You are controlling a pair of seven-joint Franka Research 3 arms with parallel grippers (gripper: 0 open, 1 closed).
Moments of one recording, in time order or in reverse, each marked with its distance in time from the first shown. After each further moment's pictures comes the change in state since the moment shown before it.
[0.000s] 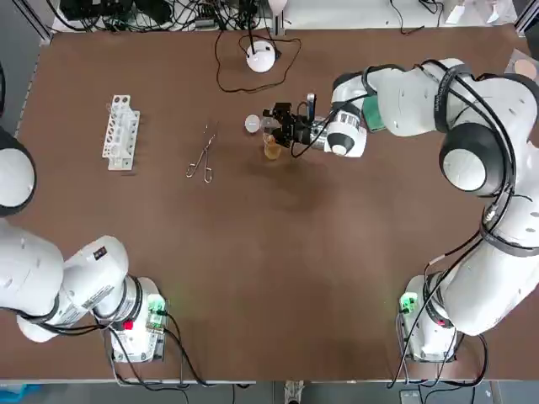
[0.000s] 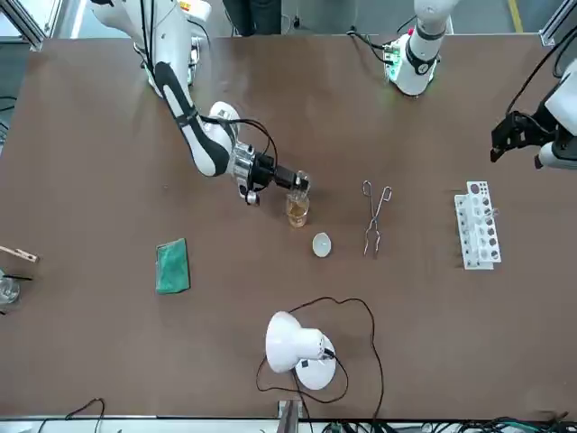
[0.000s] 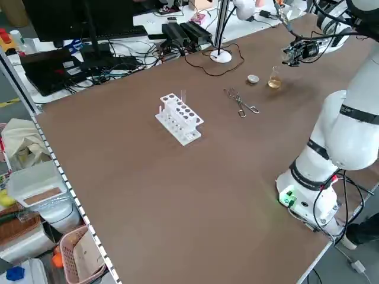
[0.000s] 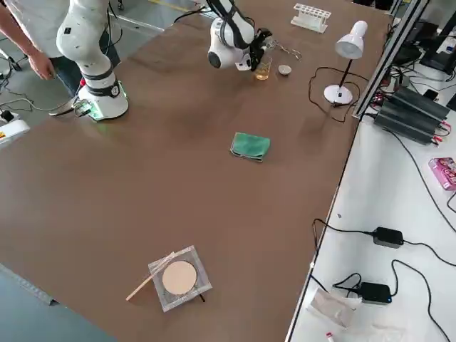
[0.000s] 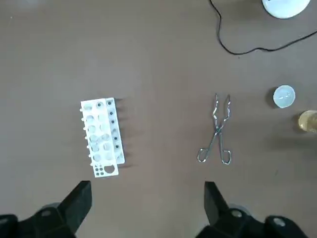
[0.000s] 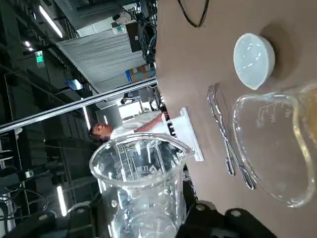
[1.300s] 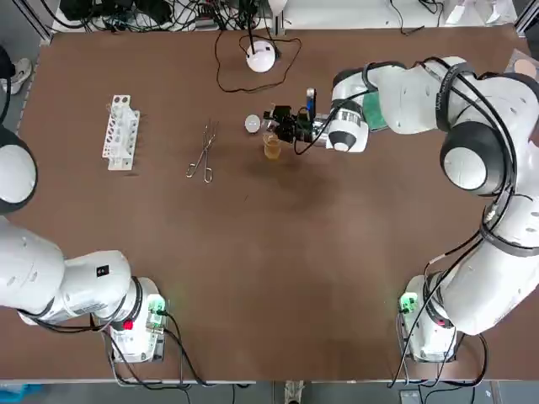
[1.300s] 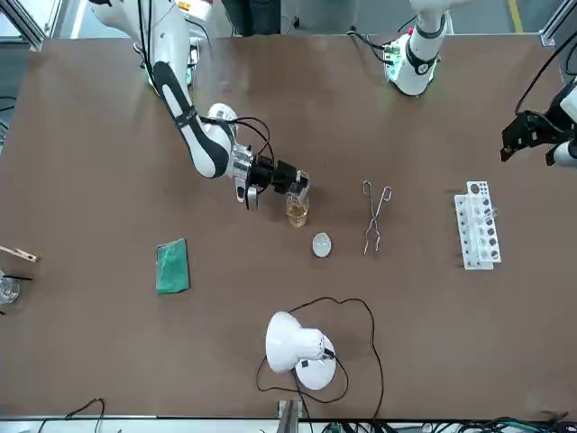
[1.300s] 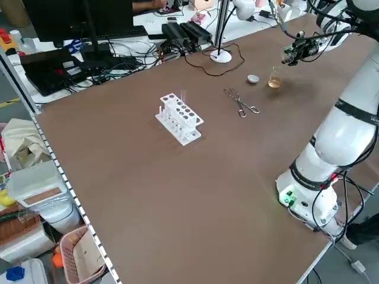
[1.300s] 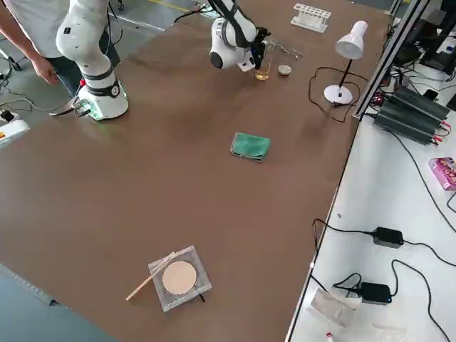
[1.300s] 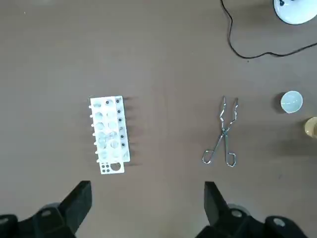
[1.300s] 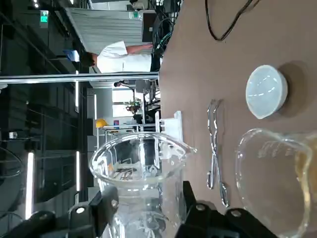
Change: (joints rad) left arm -0.322 0.006 0.354 0.019 0.000 -0.005 -0.004; right arm -0.011 -0.002 -0.004 0.009 -0.066 0.030 -0.244
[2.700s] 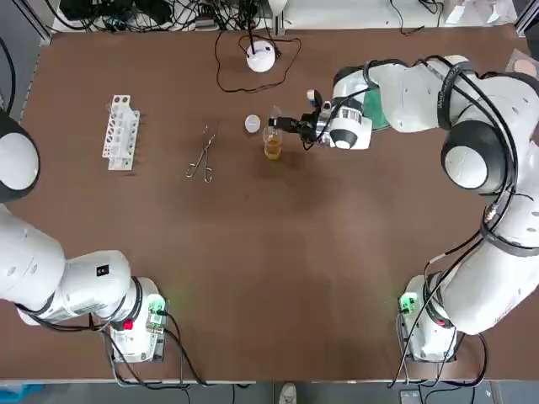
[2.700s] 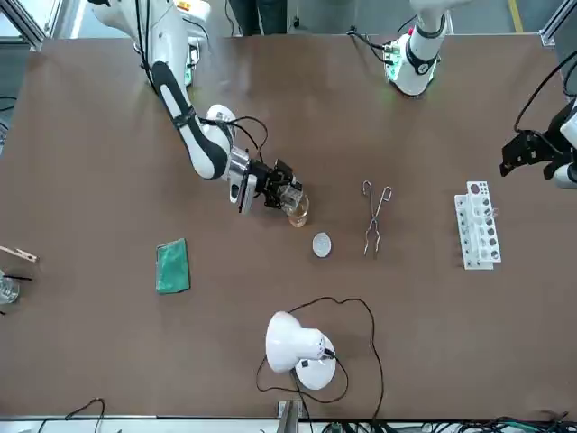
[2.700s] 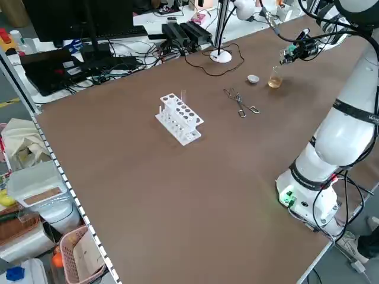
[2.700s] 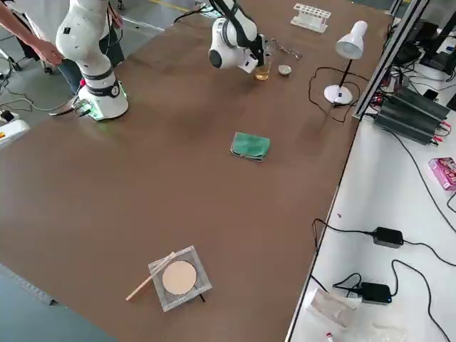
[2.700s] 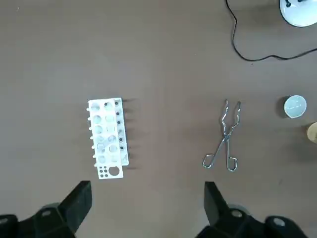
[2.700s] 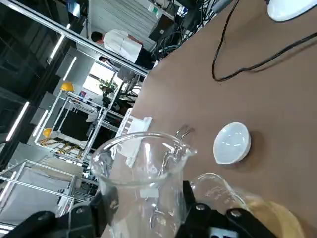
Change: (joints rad) left arm 0.005 0.054 0.005 0.022 0.000 0.016 -0.005; right arm -0.009 -0.008 0.000 0.003 -0.023 0.128 -0.474
